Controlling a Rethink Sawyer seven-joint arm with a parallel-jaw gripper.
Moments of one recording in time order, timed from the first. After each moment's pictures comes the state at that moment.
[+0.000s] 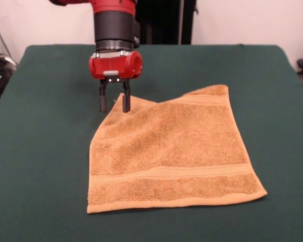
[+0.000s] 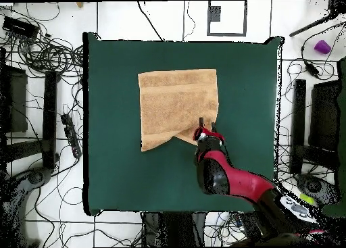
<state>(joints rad) -0.68 -0.43 0.22 1.94 -0.40 -0.52 1.96</state>
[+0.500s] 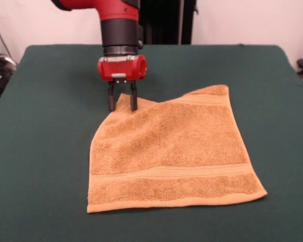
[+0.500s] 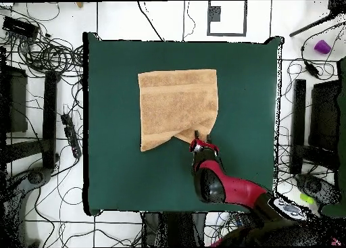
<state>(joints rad) -0.66 -0.35 0.17 1.95 -0.45 -0.54 1.96</state>
